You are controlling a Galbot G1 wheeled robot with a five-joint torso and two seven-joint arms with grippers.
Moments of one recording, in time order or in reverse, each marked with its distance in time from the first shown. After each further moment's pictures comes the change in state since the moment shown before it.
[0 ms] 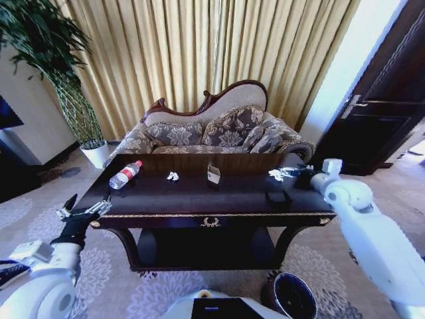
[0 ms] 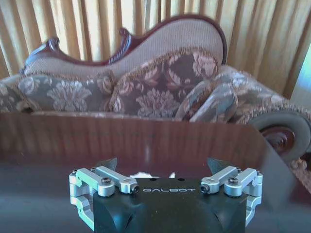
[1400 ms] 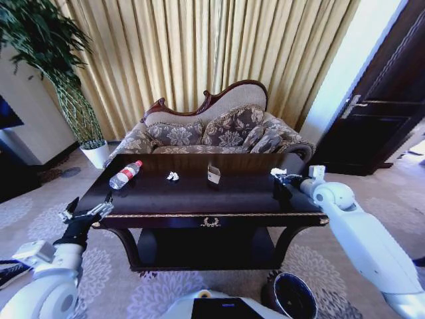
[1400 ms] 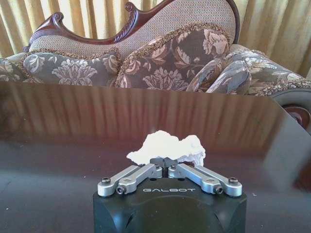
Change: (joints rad) left arm -0.002 -0.026 0.019 -0.013 0.004 0.011 0.000; right arm -0.010 0.013 -0.063 -0.043 -0.036 0.011 -0.034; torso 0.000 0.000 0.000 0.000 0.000
